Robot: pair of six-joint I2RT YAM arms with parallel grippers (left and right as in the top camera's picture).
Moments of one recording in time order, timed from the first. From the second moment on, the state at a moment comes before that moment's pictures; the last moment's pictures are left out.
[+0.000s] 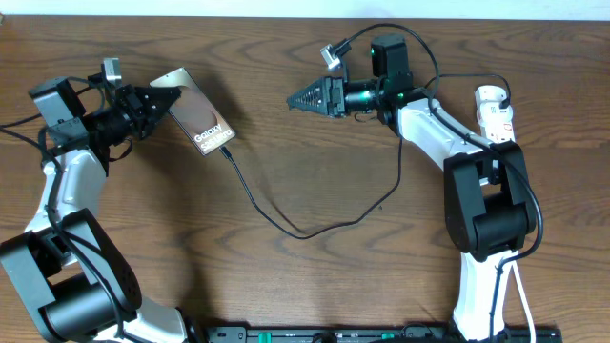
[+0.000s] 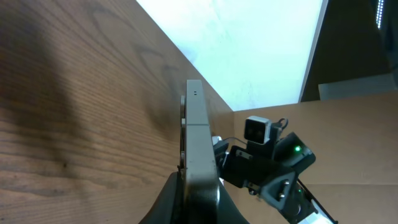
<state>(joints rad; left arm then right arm) 0.42 1.73 1.09 -0.01 1.19 -0.67 0.31 2.16 1.50 0.04 -1.20 0.57</state>
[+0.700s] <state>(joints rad) 0.42 1.73 1.09 -0.25 1.06 -0.58 0.31 2.16 1.77 -0.77 -0.40 0.24</state>
